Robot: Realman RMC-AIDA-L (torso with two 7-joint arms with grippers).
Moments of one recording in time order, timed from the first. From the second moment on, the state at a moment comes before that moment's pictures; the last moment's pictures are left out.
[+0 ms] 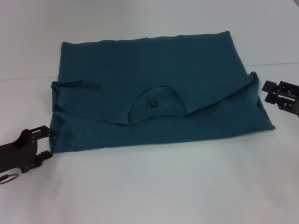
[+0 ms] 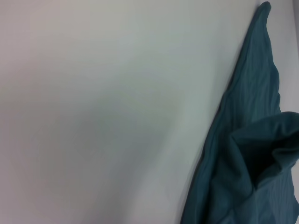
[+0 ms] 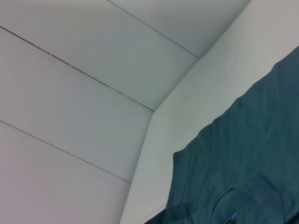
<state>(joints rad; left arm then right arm) -0.55 -2.04 0.54 0.47 2.12 1.03 -2.75 0.42 1.93 -0.52 -0.57 -1.78 -1.49 2.18</state>
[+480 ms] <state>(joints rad) -0.59 -2.04 0.54 0.46 2.13 1.01 -2.74 0.43 1.93 -0.52 -0.57 -1.78 -1.49 2.18</state>
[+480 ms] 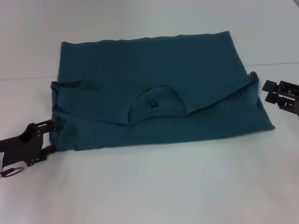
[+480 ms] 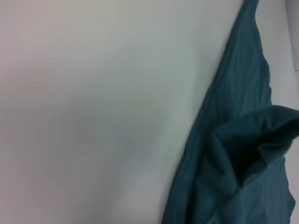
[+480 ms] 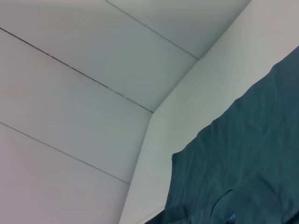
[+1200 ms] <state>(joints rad) -0.60 -2.04 0.58 0.47 2.13 1.05 -2.73 0.43 1.93 -0.52 -0.57 -1.78 -1.48 2.18</state>
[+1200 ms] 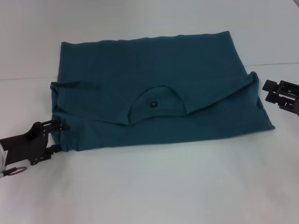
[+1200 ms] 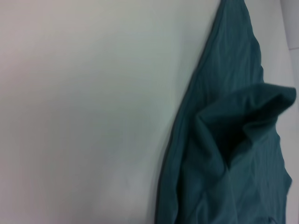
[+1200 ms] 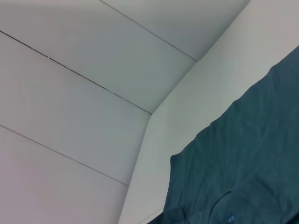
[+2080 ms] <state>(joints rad) -0.57 -2.04 0.57 0.49 2.15 1.09 -2.77 0.43 1.94 -0.52 -0.57 -1.78 -1.48 2.18</state>
